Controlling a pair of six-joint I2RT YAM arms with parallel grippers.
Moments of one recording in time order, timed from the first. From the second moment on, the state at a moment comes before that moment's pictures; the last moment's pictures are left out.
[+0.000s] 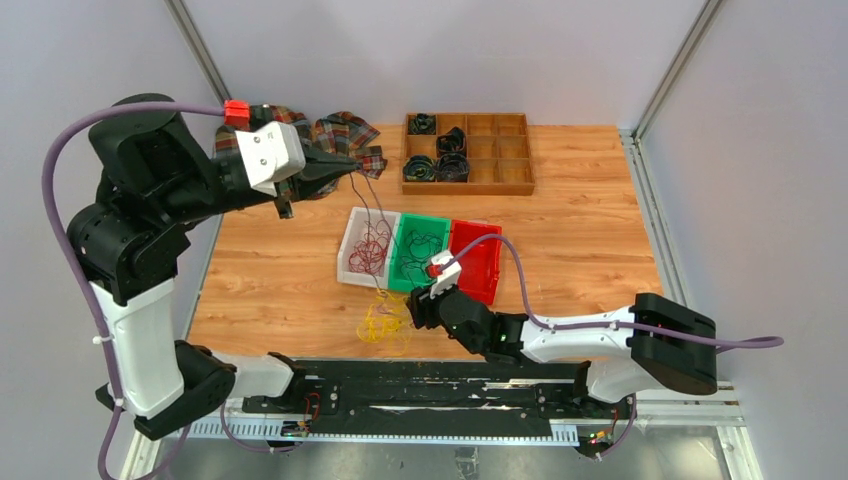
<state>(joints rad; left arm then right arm) -0.49 1.30 2.36 -1.20 0.71 0.53 1.29 1.38 0.59 0.45 0.55 0.35</state>
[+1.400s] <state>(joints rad) -0.49 1.03 1.96 -0.74 0.66 0.49 1.09 1.18 1.05 0.17 -0.06 0.16</state>
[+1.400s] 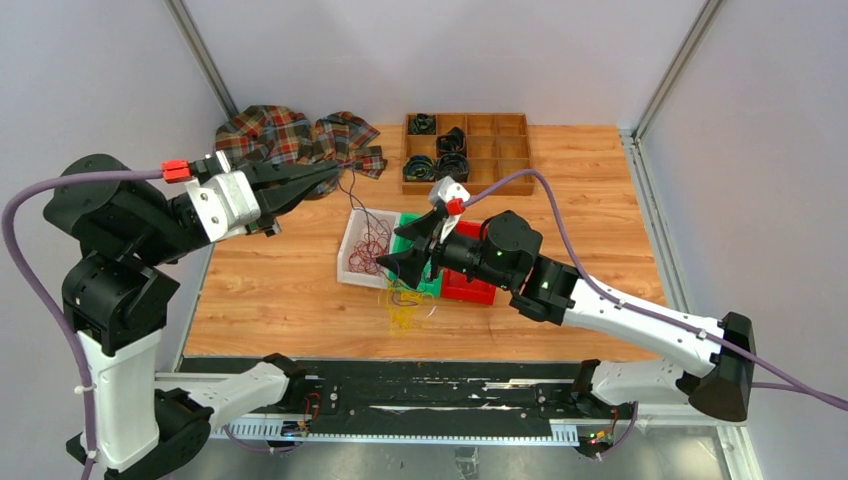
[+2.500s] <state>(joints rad) -0.49 1.05 1.96 -0.75 0.78 0.42 1.12 1.38 1.13 0.34 -0.25 0.23</state>
